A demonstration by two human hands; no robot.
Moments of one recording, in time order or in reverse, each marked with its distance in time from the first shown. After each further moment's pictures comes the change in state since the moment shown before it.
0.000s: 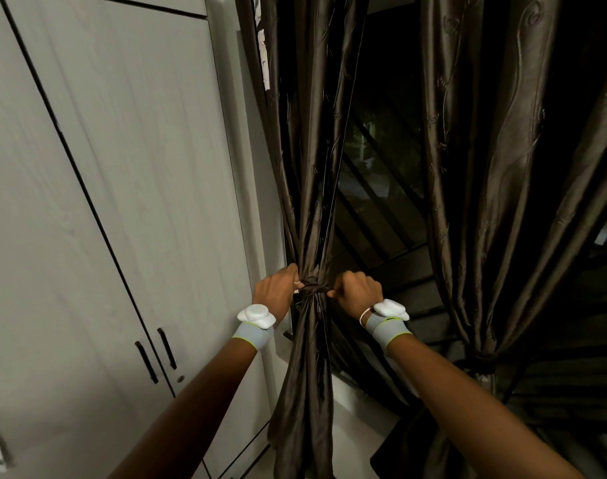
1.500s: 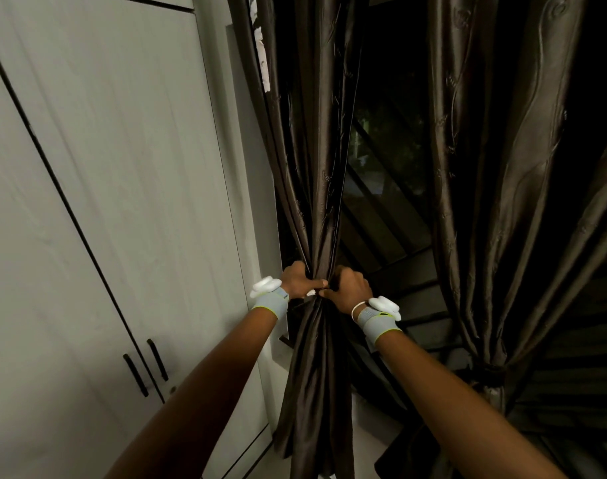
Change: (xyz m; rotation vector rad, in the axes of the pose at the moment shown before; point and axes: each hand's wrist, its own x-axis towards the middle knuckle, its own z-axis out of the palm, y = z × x) left_hand 0.109 -0.012 0.086 -0.647 -0.429 -0.300; right_hand 0.038 -0.006 0.004 0.337 -0.028 0.135
